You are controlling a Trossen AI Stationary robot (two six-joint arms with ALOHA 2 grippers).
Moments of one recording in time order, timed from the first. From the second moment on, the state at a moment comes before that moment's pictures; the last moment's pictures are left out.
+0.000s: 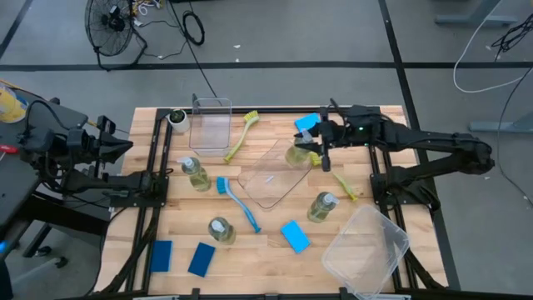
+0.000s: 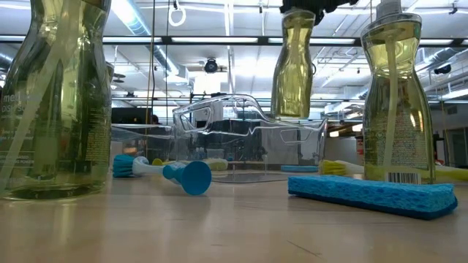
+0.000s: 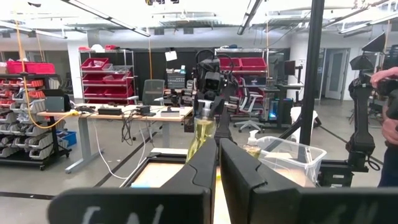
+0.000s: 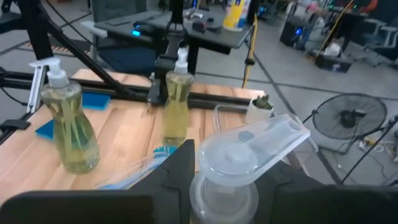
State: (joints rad) left arm -0.03 0.01 0.97 -0.77 -0.15 0.01; right arm -0.20 1.09 0.99 -0.15 -0.15 -0.20
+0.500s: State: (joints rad) left arm -0.03 0.01 0.97 -0.77 -0.15 0.01; right arm -0.22 1.23 0.99 -0.06 -0.14 -0.19
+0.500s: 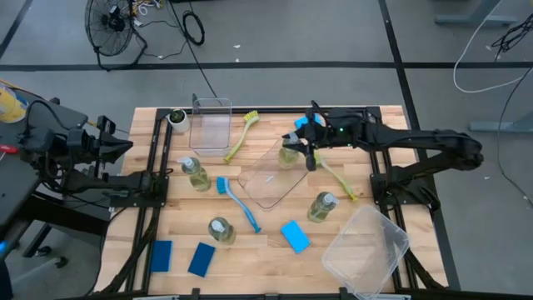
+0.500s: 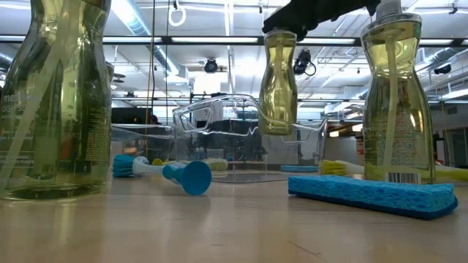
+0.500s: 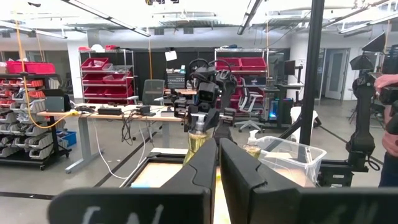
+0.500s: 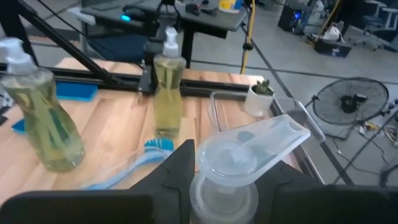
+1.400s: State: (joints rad) left arm -0.03 0.01 0.97 -0.77 -0.15 0.01; right arm -0.27 1.35 0.93 0.14 -0.14 -0.11
